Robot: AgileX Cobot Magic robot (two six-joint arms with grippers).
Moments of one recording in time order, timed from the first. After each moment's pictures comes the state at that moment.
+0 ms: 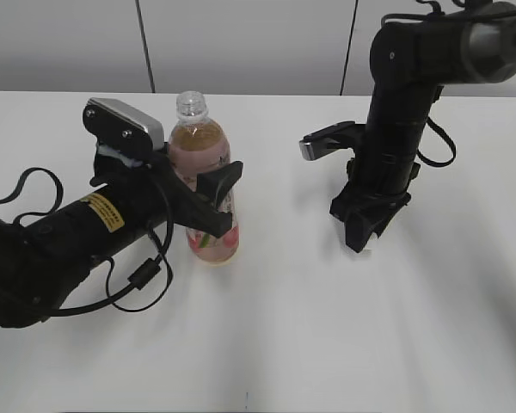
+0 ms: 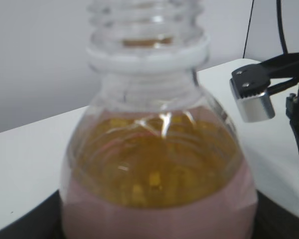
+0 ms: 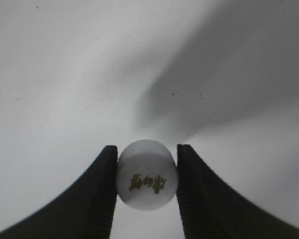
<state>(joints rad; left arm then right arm) -0.56 1.95 -0.63 0.10 -1.13 -0.08 0.36 2.20 -1.56 0.17 1.12 -0.52</state>
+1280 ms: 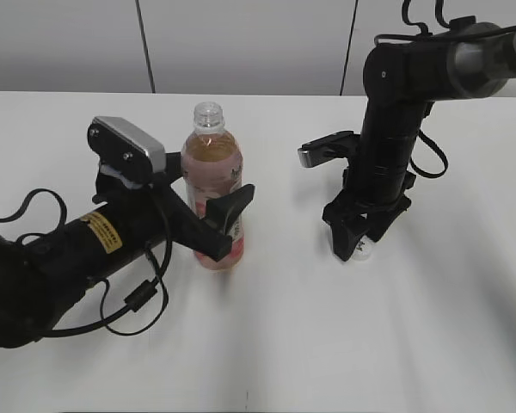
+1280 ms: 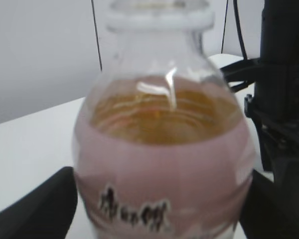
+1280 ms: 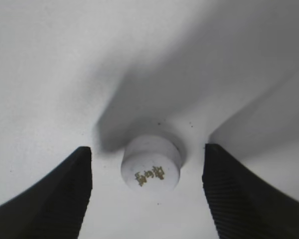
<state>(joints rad) -0.56 1.99 -0.59 0.17 -1.21 -0.08 0.36 2.25 -1.56 0.17 1.05 -0.46</state>
